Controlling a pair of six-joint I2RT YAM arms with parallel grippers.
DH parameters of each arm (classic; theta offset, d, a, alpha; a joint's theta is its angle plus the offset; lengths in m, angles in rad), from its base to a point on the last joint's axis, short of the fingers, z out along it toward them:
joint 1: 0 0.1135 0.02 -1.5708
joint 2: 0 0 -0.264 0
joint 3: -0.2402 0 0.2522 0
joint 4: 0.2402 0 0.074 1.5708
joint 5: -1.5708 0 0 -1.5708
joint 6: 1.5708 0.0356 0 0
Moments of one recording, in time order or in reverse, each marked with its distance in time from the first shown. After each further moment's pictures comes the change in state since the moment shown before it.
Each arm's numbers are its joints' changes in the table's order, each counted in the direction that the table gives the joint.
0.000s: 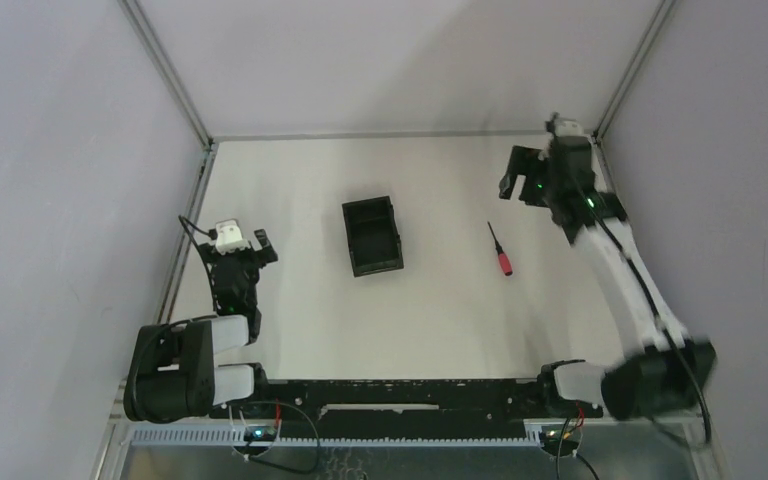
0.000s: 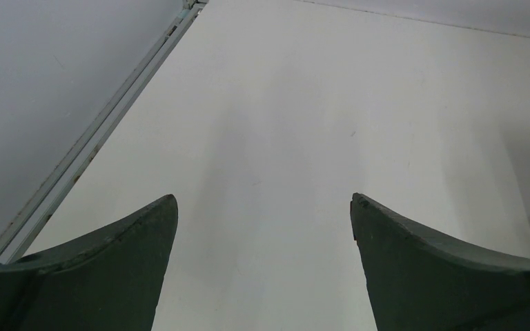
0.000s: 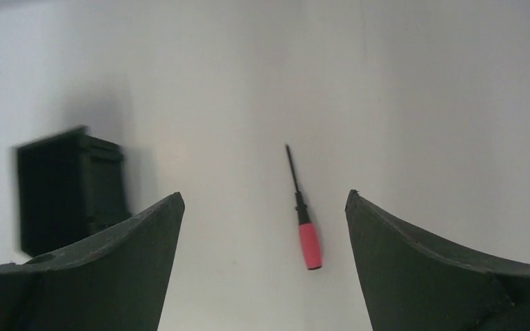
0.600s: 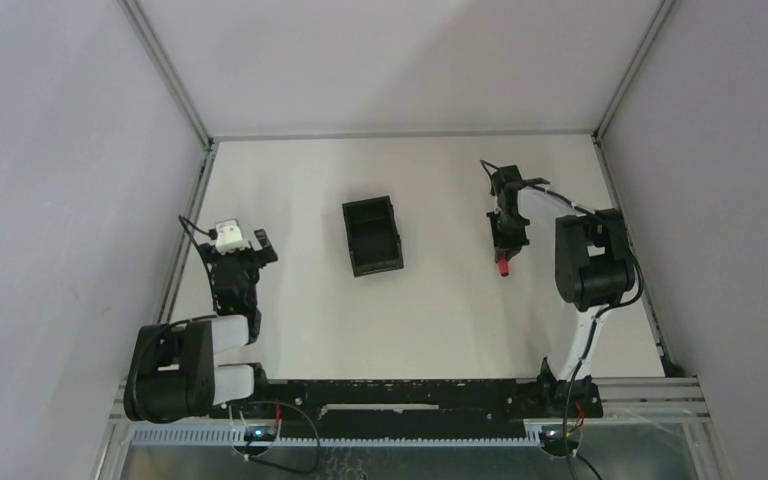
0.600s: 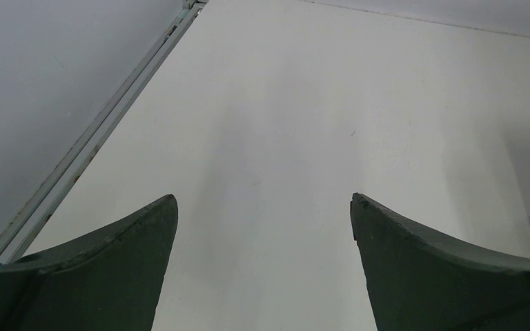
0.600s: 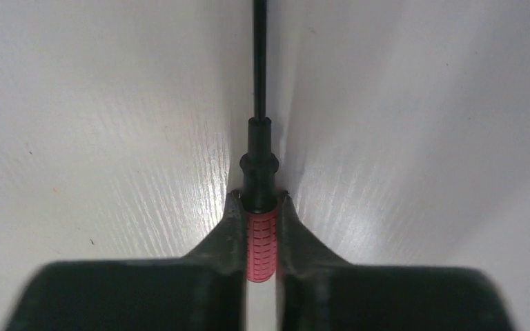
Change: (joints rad) left arm 0.000 0.000 0.000 0.000 0.000 0.000; right arm 0.013 0.808 -0.137 0.268 0.016 -0.145
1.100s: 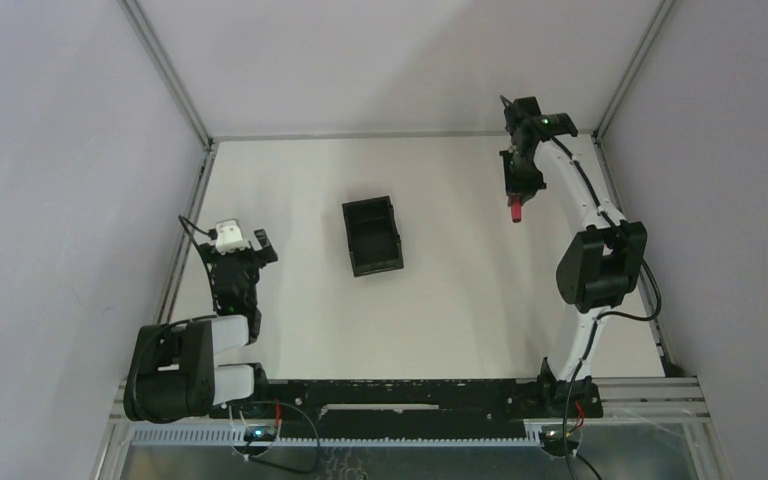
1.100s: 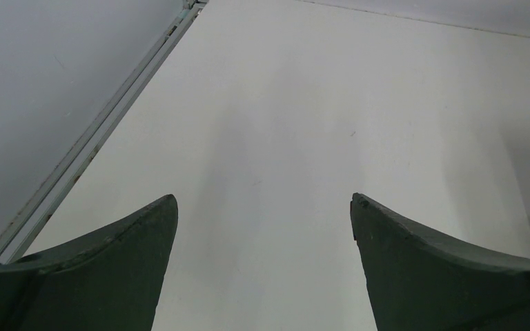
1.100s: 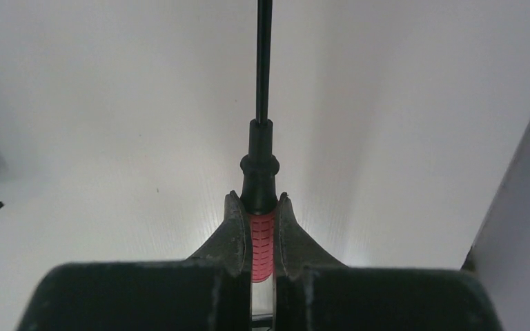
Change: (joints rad) left arm 0.000 0.000 0.000 0.000 0.000 0.000; right arm 0.006 -0.014 -0.567 0.436 -0.112 -0.001
